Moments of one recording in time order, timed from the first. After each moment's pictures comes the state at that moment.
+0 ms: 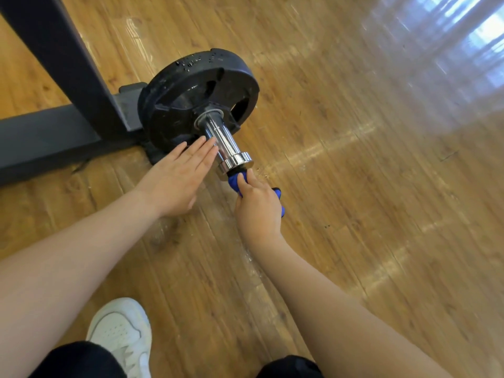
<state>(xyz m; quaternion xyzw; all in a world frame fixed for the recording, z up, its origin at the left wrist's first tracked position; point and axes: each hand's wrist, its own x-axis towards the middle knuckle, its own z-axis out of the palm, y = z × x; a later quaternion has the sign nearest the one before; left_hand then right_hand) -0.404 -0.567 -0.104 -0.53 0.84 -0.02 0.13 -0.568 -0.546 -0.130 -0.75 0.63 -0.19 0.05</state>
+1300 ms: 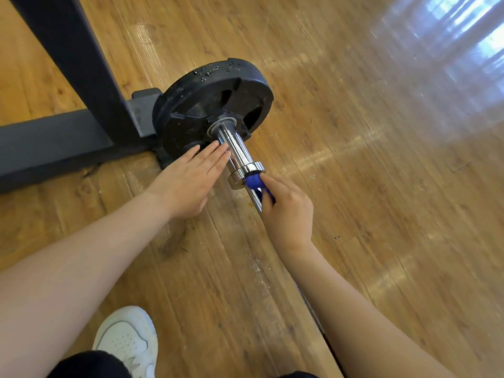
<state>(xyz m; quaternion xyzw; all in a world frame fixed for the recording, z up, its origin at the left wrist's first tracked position) -0.399 -0.576 -0.103 -0.51 0.85 -0.02 0.14 -0.577 -0.549 -0.088 -0.73 0.61 -0.30 0.04</state>
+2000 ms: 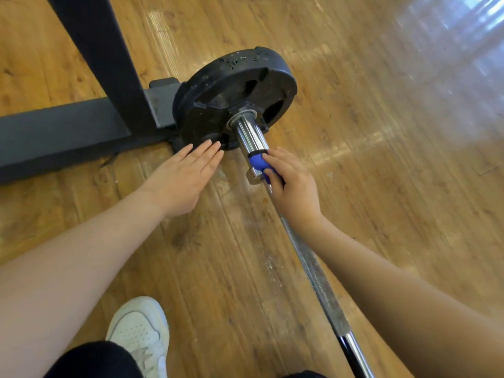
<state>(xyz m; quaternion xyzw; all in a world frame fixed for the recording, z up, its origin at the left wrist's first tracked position) -0.366 -0.568 -0.121 -0.54 0.83 0.02 0.14 -0.583 -0.592 -0.125 -0.80 0.51 -0.29 0.12</state>
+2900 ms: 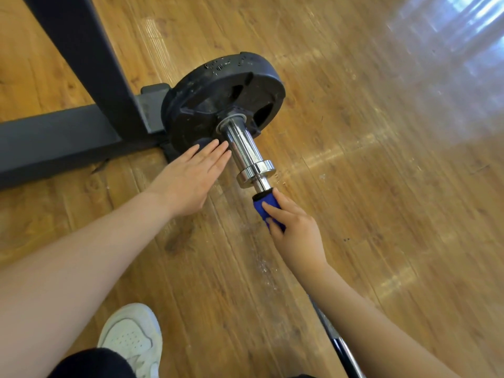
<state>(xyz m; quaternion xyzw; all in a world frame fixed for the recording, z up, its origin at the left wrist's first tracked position) -0.390 -0.577 -0.110 -0.54 0.83 0.02 0.13 -0.606 -0.528 -0.118 -0.77 0.58 -0.19 0.18</state>
